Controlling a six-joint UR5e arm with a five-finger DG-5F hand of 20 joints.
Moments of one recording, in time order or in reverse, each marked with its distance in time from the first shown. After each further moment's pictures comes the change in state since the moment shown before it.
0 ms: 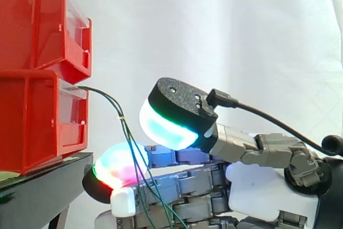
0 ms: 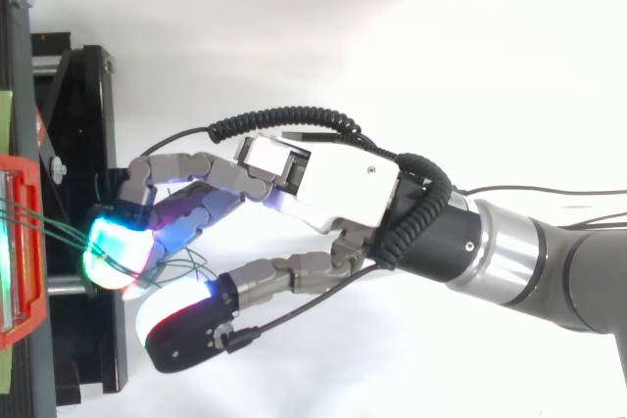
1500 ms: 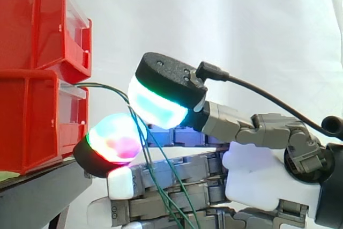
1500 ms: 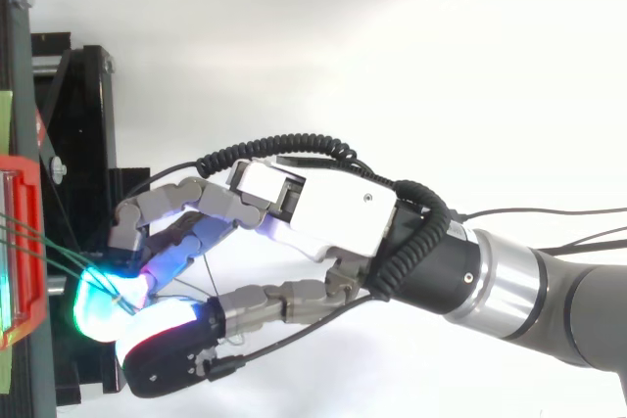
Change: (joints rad) arm 0.030 -0.001 0.041 -0.039 0.055 0.021
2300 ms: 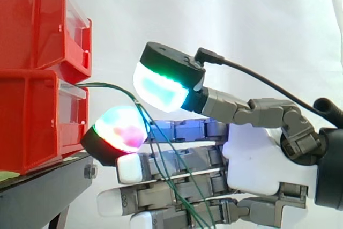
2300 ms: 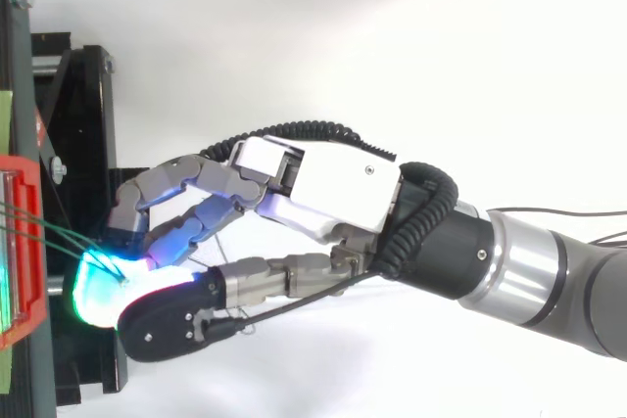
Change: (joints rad) arm -0.019 0.028 0.032 -0.162 -0.025 0.140
